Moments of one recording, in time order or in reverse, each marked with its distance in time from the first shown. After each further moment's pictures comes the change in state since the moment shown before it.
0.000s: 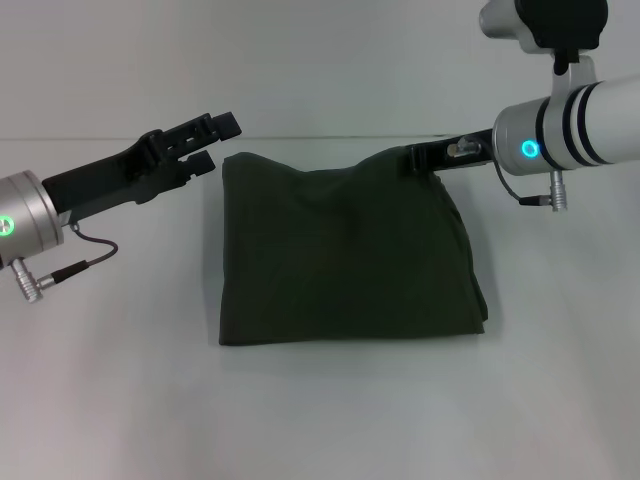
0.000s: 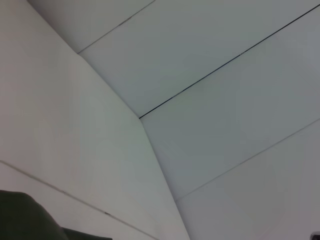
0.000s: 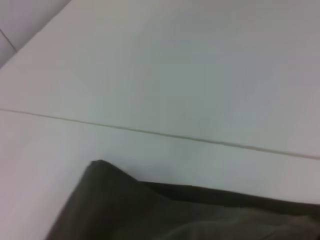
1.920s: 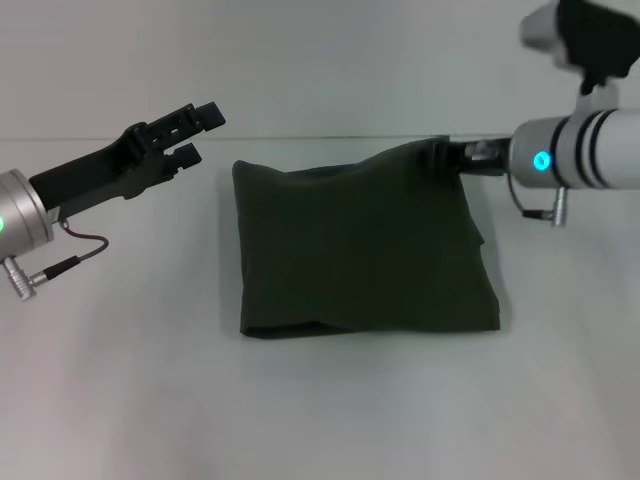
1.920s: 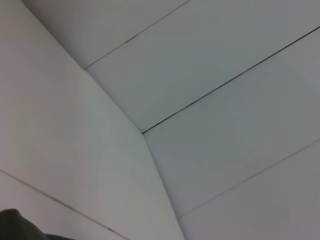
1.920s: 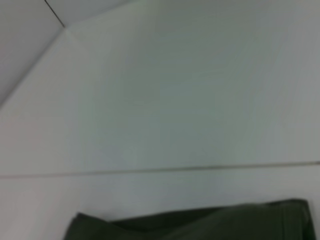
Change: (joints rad) left arm 0.011 0.003 -0.008 -0.011 -0.037 -0.022 0.004; right arm -0.030 -0.012 0.002 0.111 0.156 0.161 -0.001
